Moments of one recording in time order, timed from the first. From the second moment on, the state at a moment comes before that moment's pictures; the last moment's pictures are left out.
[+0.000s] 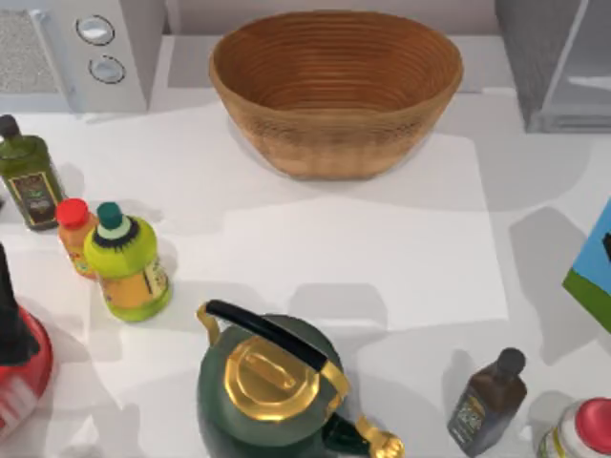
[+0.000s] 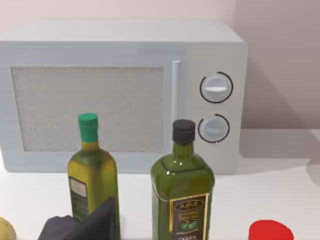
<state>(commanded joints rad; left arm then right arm) 0.00 0.00 0.00 0.00 0.00 0.00 -0.15 1.09 0.02 1.09 -0.68 0.02</state>
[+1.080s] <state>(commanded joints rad) 0.00 0.00 0.00 0.00 0.00 0.00 -0.15 1.60 0.04 1.58 -0.90 0.03</state>
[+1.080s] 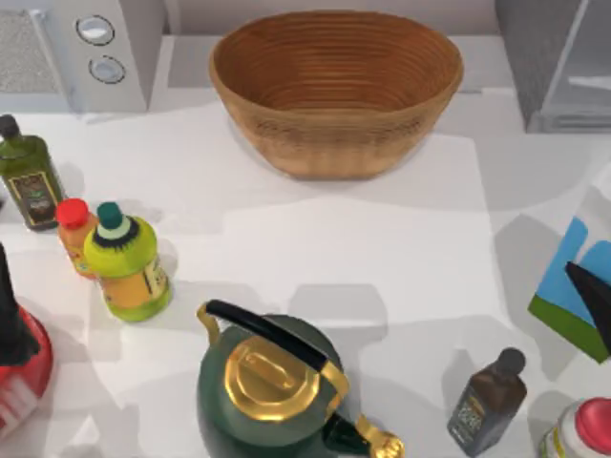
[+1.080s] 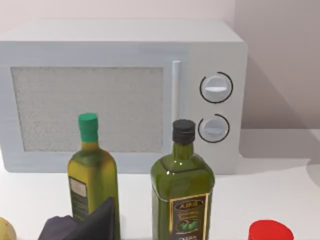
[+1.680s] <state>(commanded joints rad) 0.00 0.00 0.00 0.00 0.00 0.00 0.02 1.98 0.14 1.85 -0.72 0.02</state>
